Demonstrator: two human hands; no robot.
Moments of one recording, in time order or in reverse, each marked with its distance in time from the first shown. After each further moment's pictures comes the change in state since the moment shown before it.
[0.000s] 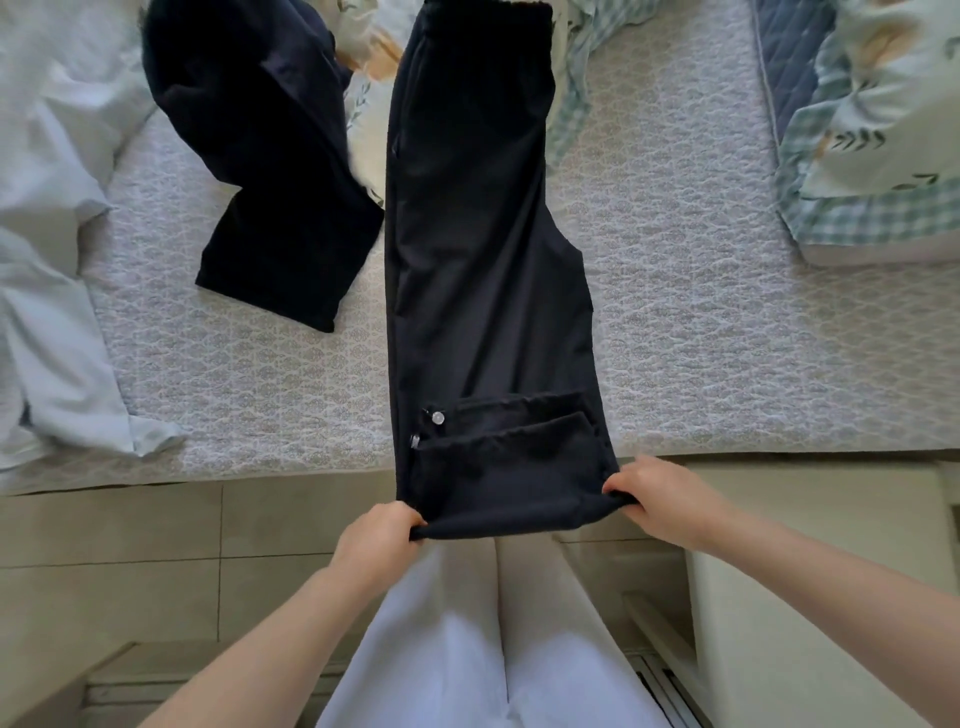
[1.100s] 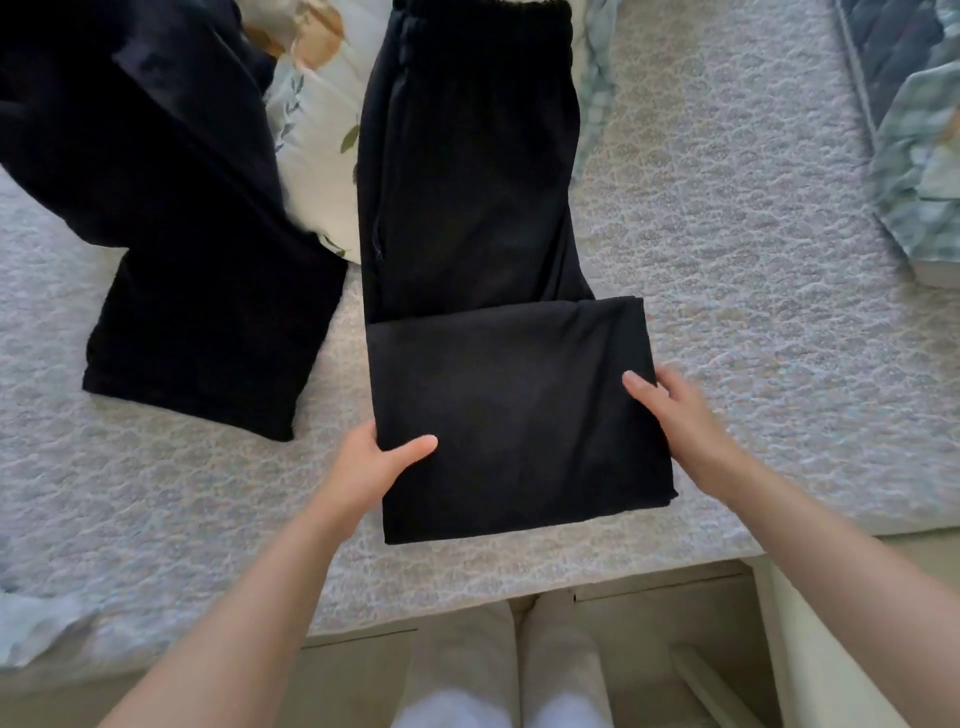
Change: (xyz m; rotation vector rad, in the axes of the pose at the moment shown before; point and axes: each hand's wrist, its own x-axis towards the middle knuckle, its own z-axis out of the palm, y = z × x) left_hand 0.203 -0.010 -0.133 -1.081 0.068 -0.019; right_hand 0.200 0.040 -0.061 1.427 0.405 0.558
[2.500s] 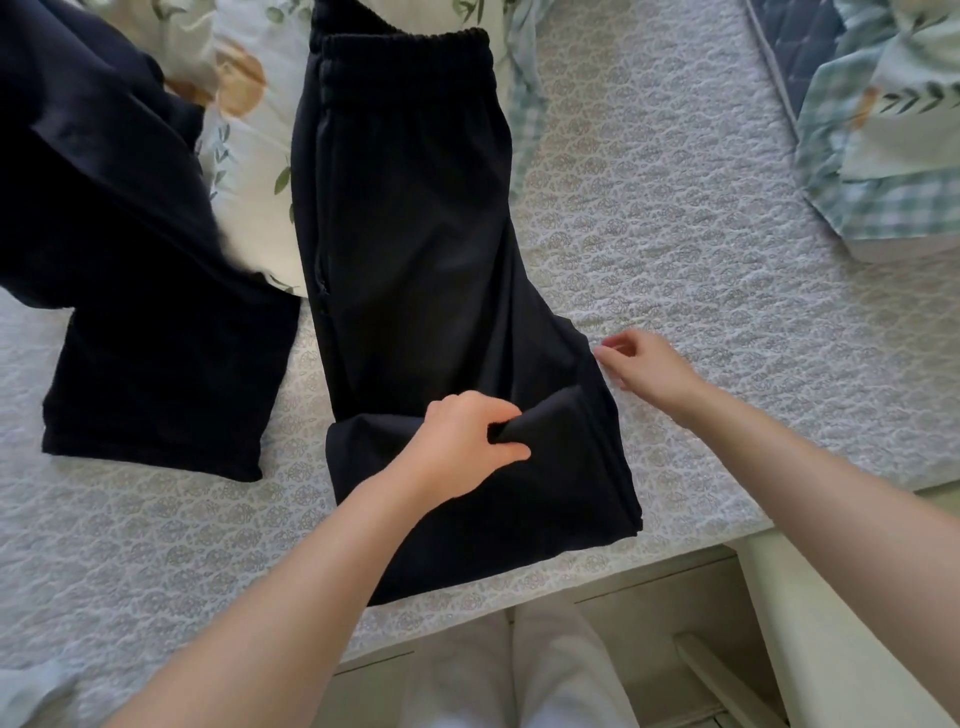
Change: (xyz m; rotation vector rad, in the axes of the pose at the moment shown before) left_hand -0.008 0.090 0.088 0.827 -0.334 0.466; right_hand 0.037 -0.036 -0.026 -0.519 0.103 -0.055
